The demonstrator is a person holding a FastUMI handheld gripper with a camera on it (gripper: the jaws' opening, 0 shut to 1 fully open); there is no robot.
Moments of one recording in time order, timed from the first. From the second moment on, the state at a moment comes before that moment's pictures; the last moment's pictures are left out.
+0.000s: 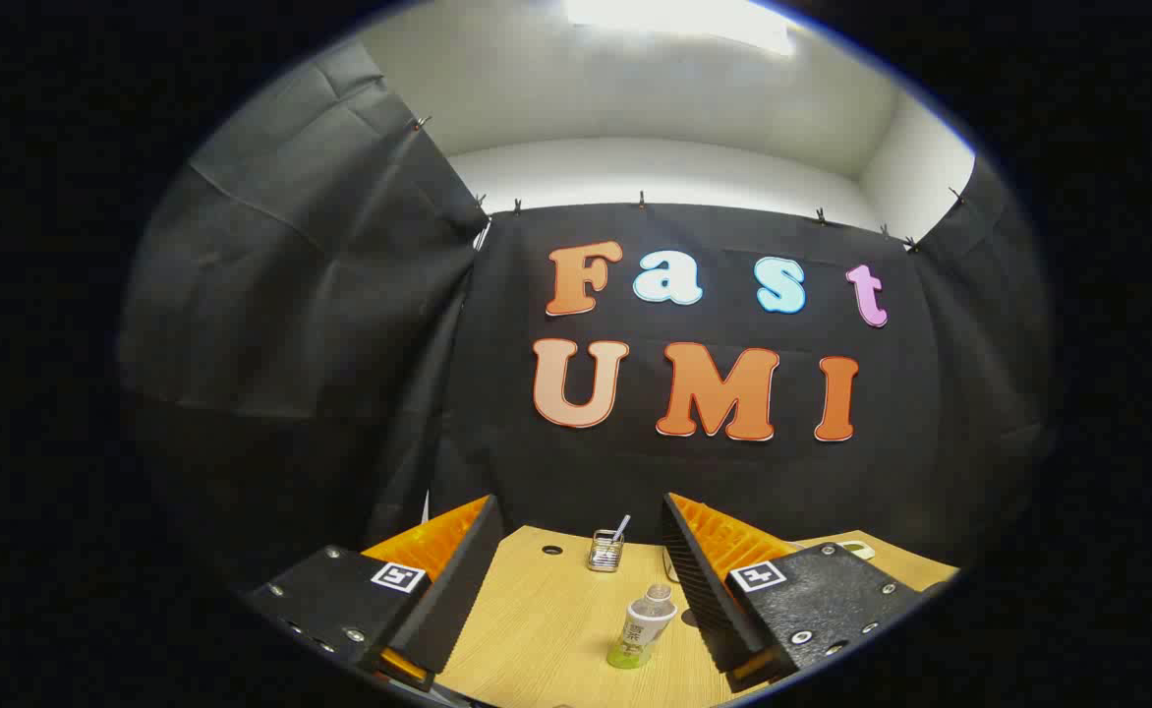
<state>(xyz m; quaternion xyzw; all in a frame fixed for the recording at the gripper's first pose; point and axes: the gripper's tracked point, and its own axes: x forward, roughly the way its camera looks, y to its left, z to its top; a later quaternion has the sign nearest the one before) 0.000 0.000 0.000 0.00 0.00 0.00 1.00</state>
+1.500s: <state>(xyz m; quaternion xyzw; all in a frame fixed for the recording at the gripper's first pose) 0.017 -0.038 -0.070 -0.03 0.06 -0.08 0.99</state>
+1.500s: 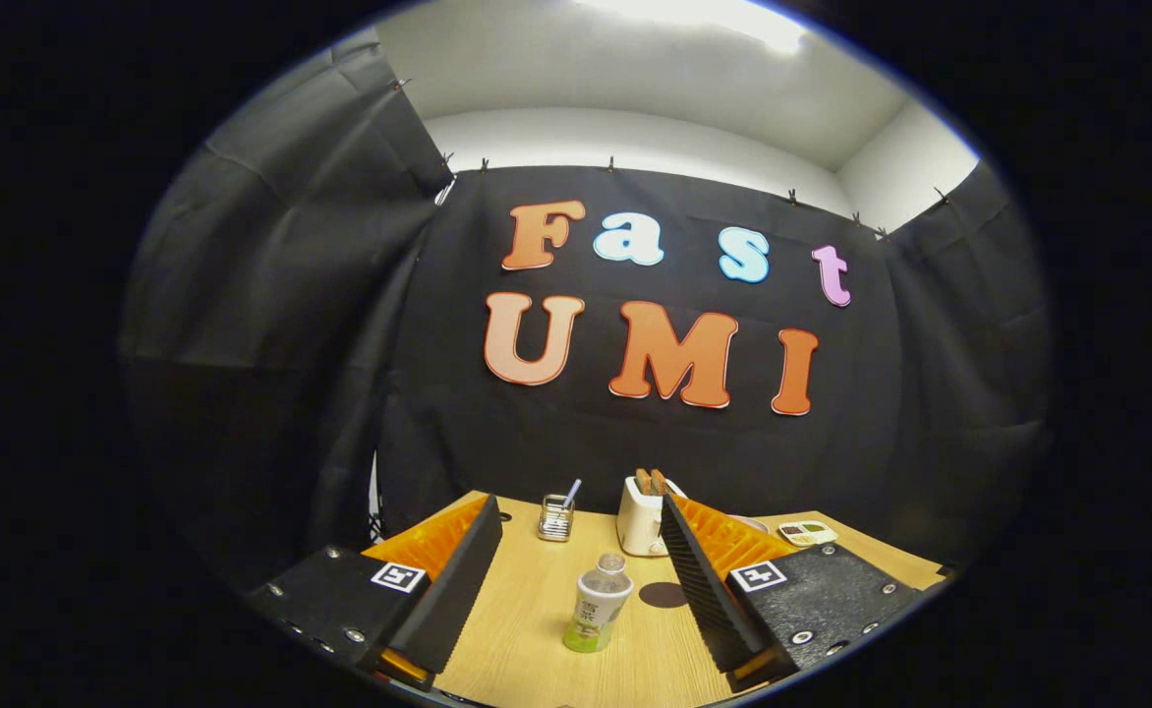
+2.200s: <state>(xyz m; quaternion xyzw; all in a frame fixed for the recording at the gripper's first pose) 0.045 -0.057 -0.187 -0.02 0.10 -0.11 0.99</state>
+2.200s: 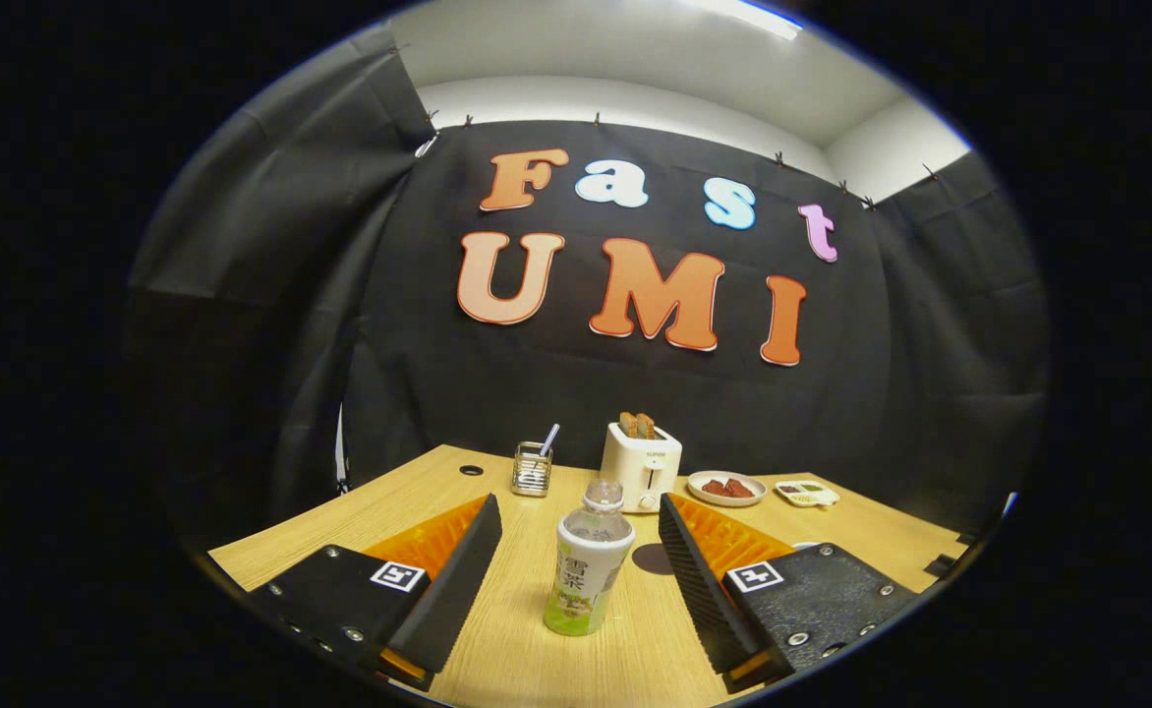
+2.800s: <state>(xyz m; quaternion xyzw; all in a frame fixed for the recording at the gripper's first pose) 0.072 -0.075 -0.287 -0.02 0.19 -0.12 0.97</state>
